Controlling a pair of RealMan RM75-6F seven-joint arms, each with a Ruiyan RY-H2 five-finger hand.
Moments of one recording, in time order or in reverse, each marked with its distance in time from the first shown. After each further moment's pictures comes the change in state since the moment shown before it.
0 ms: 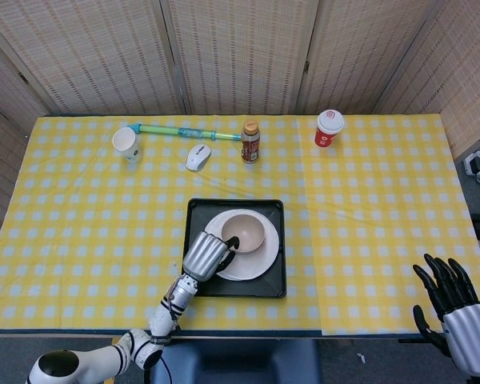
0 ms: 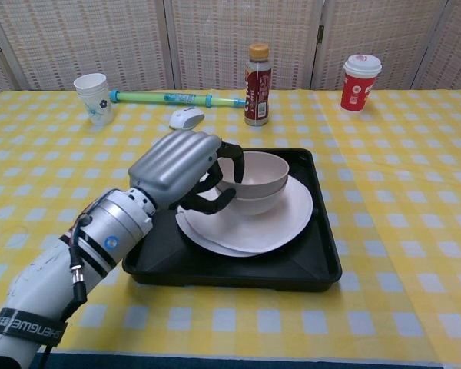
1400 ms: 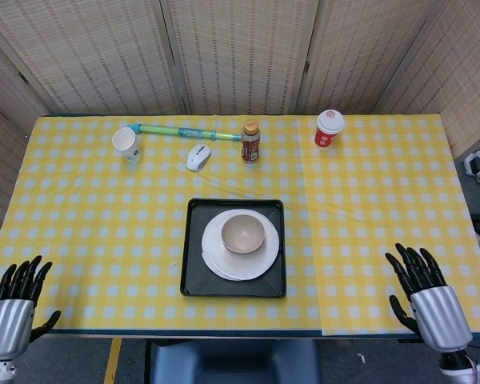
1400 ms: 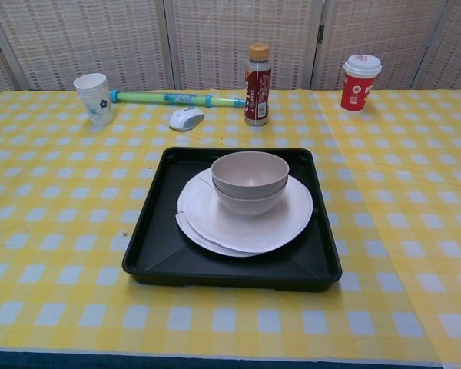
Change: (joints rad) left arm 0.671 0.859 0.319 -0.702 -0.005 0.470 0.116; right arm 0.061 -0.005 0.028 -0.139 0.097 -0.219 -0.198
